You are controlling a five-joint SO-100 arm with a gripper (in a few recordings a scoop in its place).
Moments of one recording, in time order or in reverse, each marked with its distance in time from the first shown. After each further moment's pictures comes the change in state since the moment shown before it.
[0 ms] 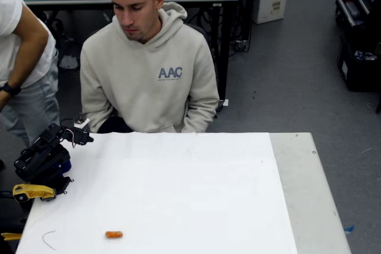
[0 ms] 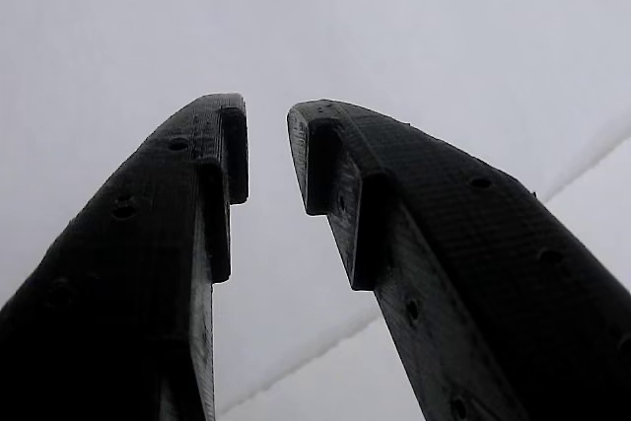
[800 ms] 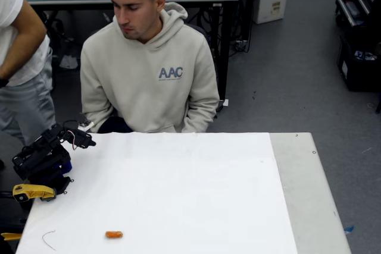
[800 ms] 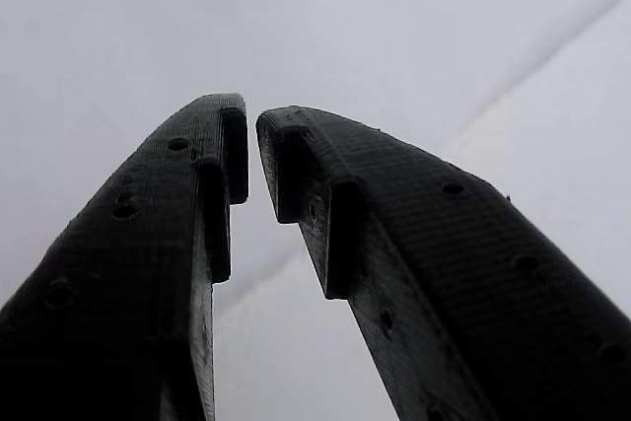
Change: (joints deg) arm 9.6 -8.7 -2.8 0.0 -0.6
